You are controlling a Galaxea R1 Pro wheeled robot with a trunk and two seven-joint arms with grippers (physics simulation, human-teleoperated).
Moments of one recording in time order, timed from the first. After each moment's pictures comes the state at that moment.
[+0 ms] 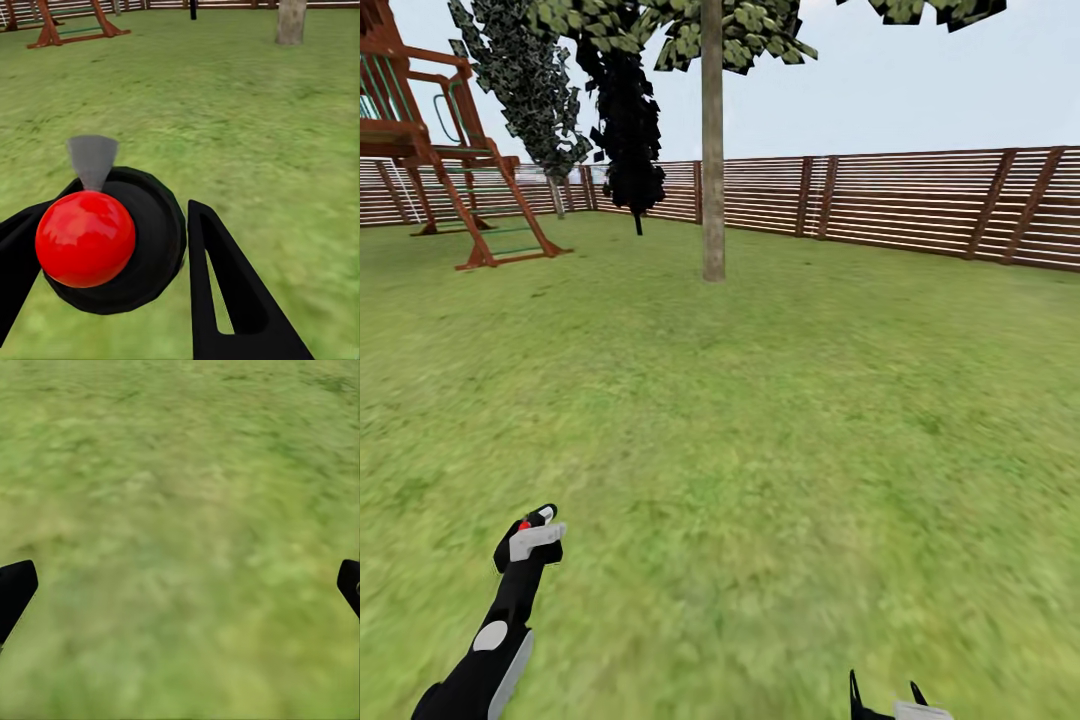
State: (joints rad) left arm -0.38 0.11 0.11 -0.78 0.03 -0.44 0.10; right arm -0.27 -0.02 0.17 -0.14 -0.18 -0.94 -0.18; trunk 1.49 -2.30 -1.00
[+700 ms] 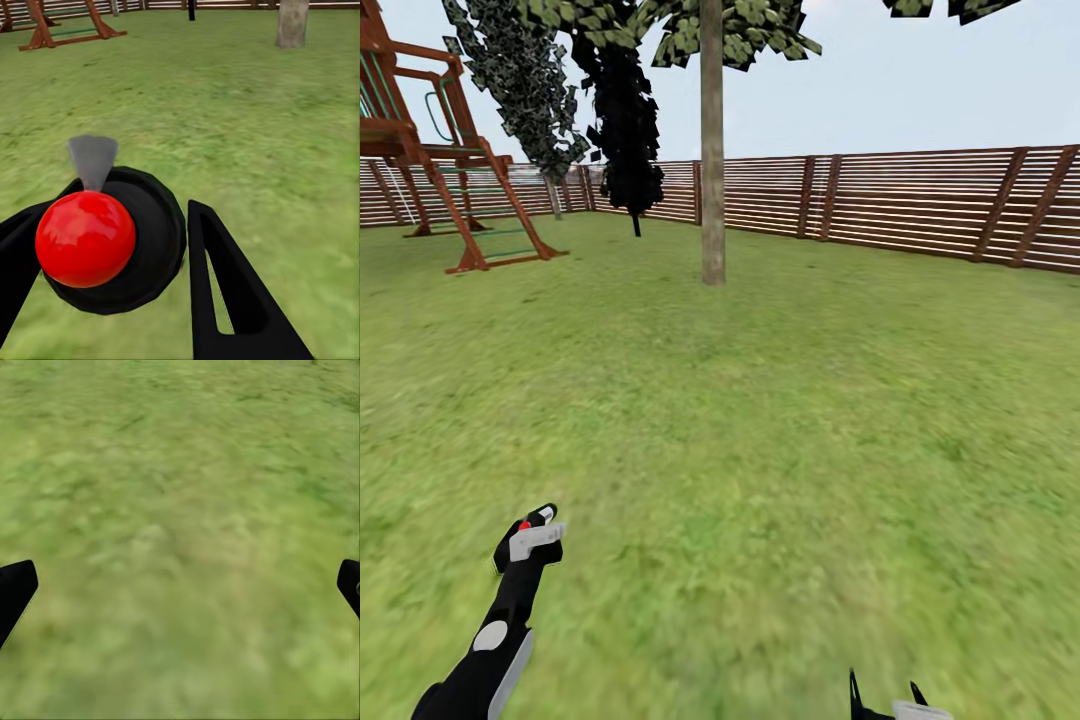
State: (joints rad) left arm -0.38 0.11 0.11 -0.78 0.03 -0.44 0.10; right arm -0.27 -0.02 0.17 -0.14 -0.18 -0.94 -0.18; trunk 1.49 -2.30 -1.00
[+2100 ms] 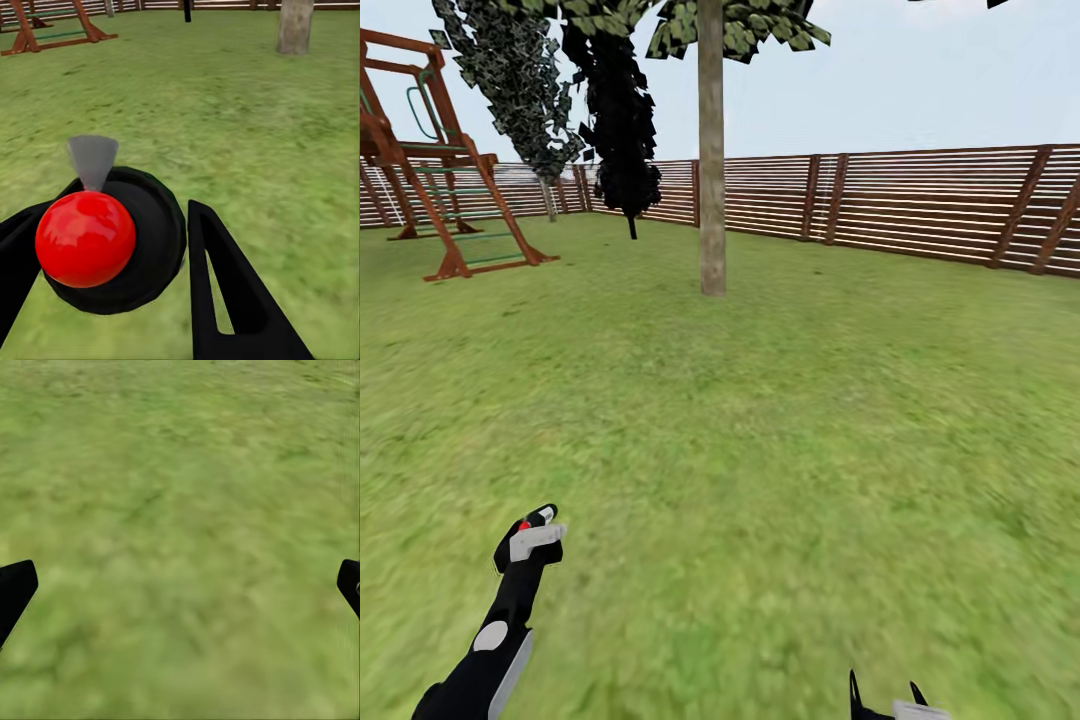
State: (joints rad) left arm -0.38 0.11 0.11 -0.78 0.03 -0.44 0.10; right arm -0.27 -0.02 0.17 -0.14 -0.18 -0.94 -0.18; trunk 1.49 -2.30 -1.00
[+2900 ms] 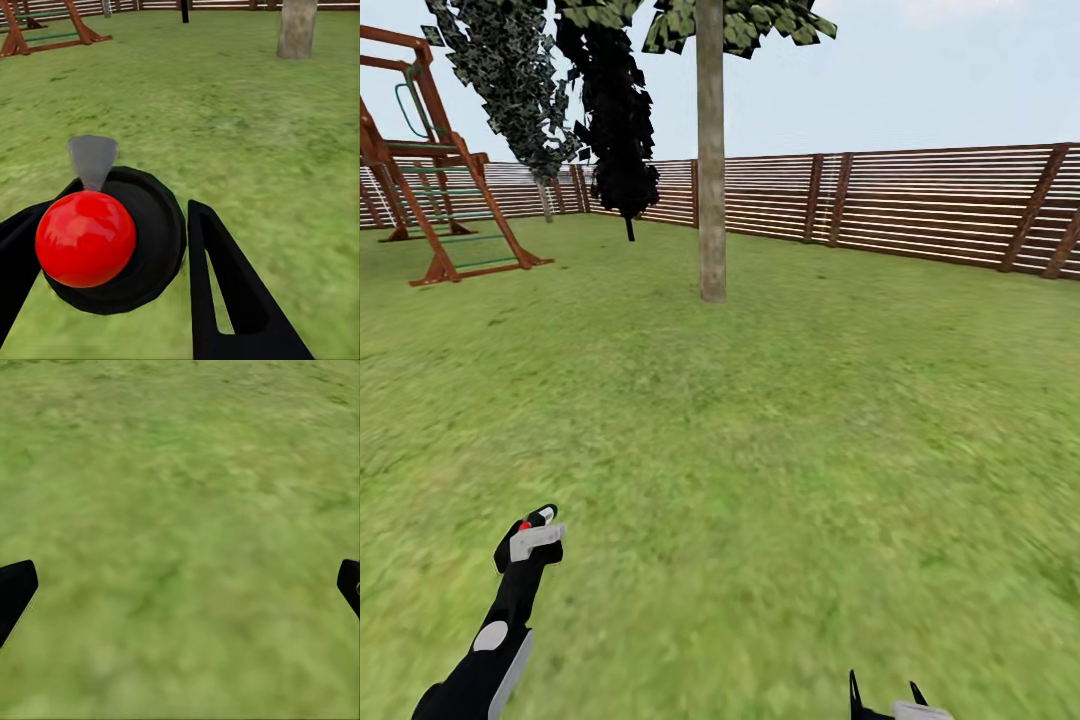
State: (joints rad) left arm -0.38 0.11 0.11 -0.78 0.03 -0.44 0.10; right arm -0.27 -0.02 0.17 -0.14 -0.18 -0.94 -0.18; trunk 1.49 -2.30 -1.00
